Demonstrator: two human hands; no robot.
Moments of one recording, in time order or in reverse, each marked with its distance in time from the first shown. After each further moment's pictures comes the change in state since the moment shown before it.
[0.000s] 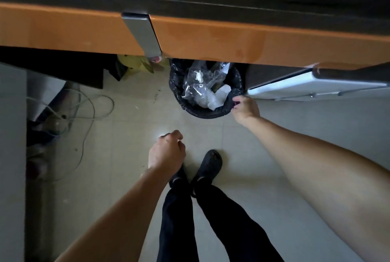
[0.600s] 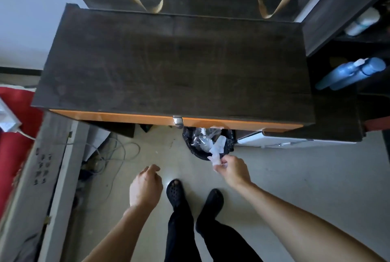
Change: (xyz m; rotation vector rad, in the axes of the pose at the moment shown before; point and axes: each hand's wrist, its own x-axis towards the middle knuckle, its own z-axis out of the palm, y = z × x) left_hand -0.134 0.017 -0.178 0.013 0.299 -0.019; right_hand -0.228 -0.072 -0.114 -0.011 -0.014 -0.262
